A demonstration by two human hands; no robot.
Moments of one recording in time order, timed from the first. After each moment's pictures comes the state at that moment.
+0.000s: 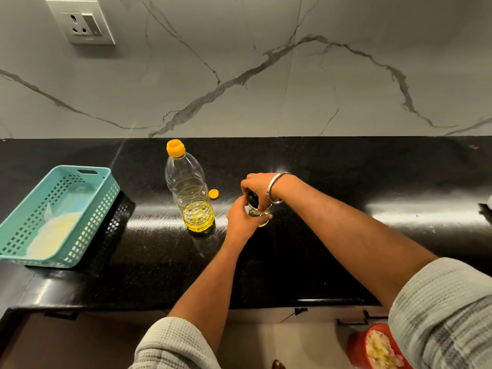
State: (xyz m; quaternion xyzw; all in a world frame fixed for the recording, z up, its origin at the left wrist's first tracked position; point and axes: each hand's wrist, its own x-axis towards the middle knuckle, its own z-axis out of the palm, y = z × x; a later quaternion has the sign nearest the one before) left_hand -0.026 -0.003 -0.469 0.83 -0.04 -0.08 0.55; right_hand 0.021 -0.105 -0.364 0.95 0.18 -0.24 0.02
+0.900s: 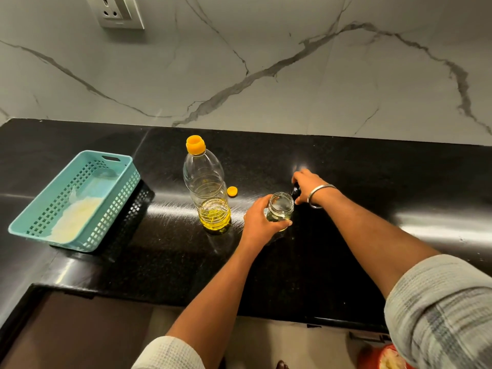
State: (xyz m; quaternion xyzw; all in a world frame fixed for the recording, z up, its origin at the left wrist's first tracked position) left_hand -0.018 -0.002 -0.483 0.84 -0.07 -0.04 0.54; right_hand 0.061 -0.175 -0.441 0.98 0.01 -0.16 -0.09
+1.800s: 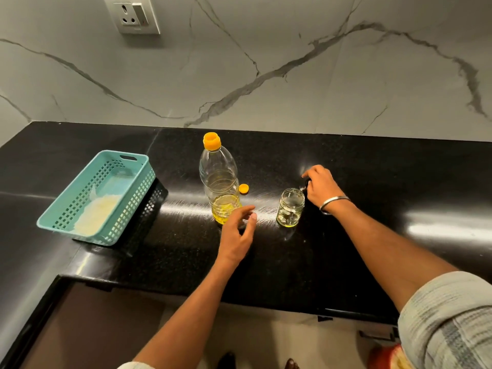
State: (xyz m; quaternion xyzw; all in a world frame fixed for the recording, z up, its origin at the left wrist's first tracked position) left_hand -0.057 0.078 -0.491 0.81 -0.07 0.06 0.58; right_hand 0.031 -0.172 -0.454 0.98 0.01 0.05 -0.21
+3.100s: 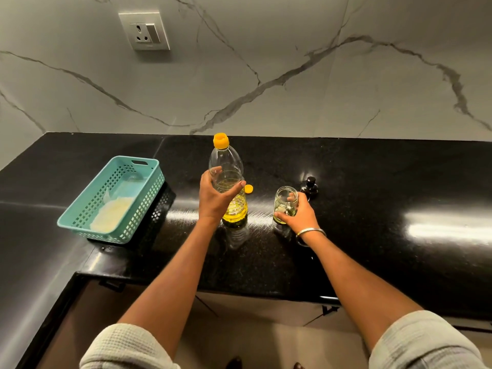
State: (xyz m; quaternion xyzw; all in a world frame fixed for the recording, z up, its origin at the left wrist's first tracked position) left_hand 0.002 0.129 -0.431 0.79 -0.01 0.11 0.60; right_hand -0.037 -0.097 -0.492 0.85 -0.12 0.05 -0.52
